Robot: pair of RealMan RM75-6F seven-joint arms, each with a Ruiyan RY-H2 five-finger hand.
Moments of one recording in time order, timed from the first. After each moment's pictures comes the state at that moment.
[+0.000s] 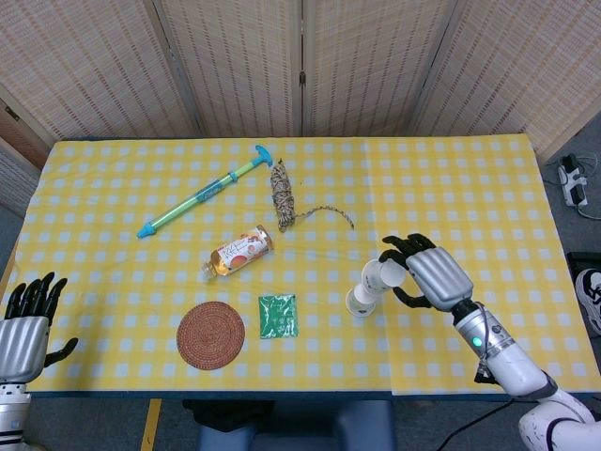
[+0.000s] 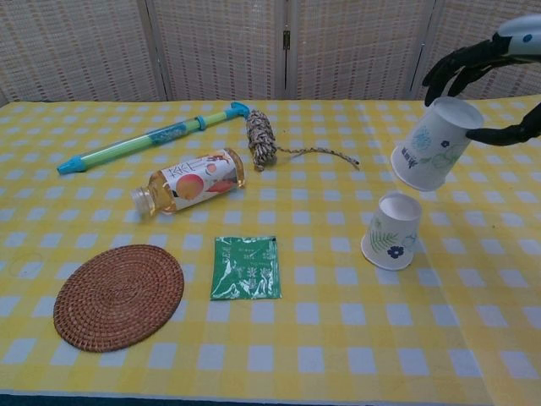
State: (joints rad) left arm -0.10 -1.18 -0.06 -1.59 1.43 1.47 0.23; right arm 0.58 -0.98 0.12 -1.95 -1.28 1.00 -0.12
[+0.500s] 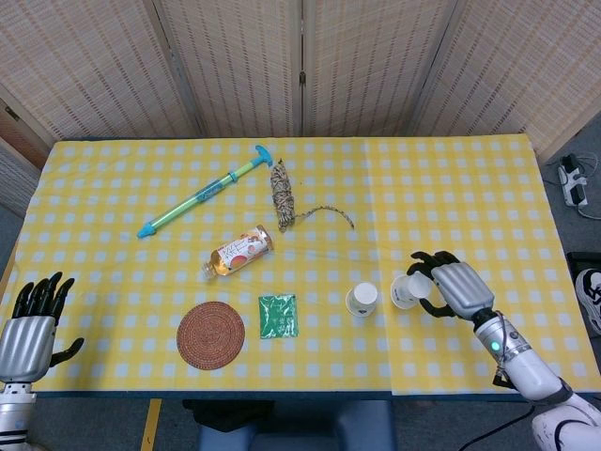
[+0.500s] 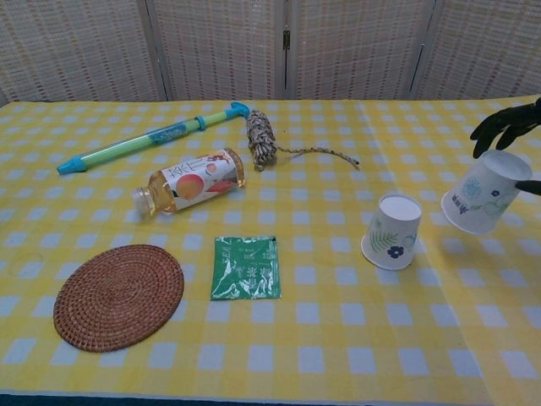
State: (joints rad) left arm -0.11 -1.18 -0.05 -1.60 1.45 1.47 0.23; right arm 0.53 -1.07 0.05 -1.75 -1.29 0.92 -0.02
